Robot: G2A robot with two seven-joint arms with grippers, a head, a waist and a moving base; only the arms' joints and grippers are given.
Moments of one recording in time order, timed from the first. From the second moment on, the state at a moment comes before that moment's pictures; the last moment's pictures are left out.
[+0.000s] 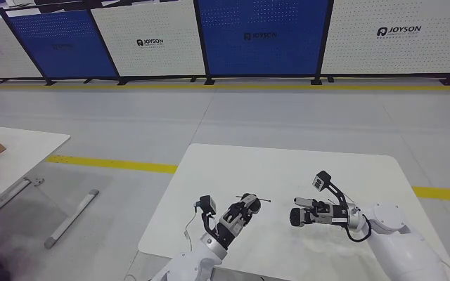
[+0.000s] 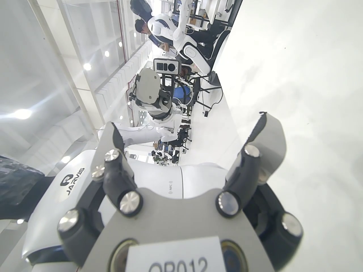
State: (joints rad) left arm 1.73 -1.21 -1.15 -2.02 -0.35 -0.10 -0.01; right arm -0.92 -1.15 0.96 -1.02 0.60 -0.25 1.36
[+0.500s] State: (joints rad) left arm 1.78 -1.20 -1.20 -2.11 -0.28 -0.06 0.00; right arm -0.92 -1.15 0.96 -1.02 0.60 -0.25 1.36
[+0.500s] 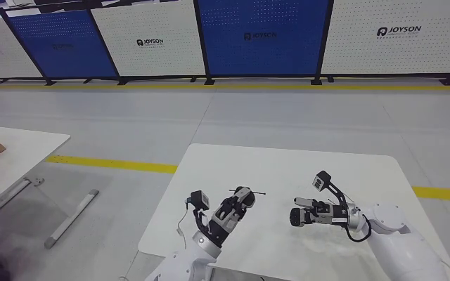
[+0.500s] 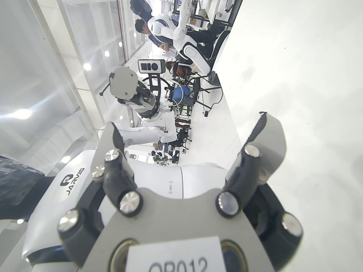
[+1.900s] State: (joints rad) left arm 1.64 -1.22 -1.09 -1.94 0.06 0.32 0.12; right arm -0.92 -1.15 0.96 -1.02 0.60 -0.25 1.36
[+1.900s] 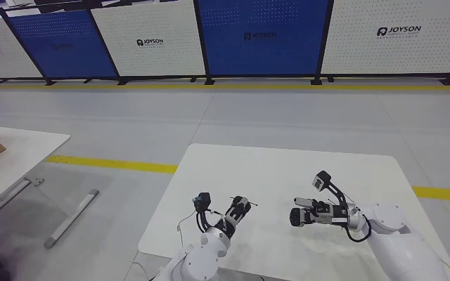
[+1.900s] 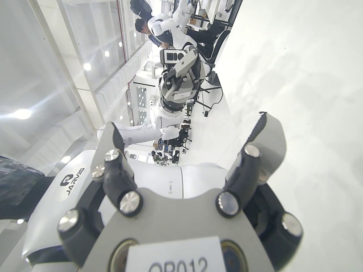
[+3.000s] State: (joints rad) left arm 1.83 -1.21 -1.19 -2.10 -0.12 -0.18 0.06; right arm -0.92 -1.15 0.96 -1.02 0.60 -0.25 1.36
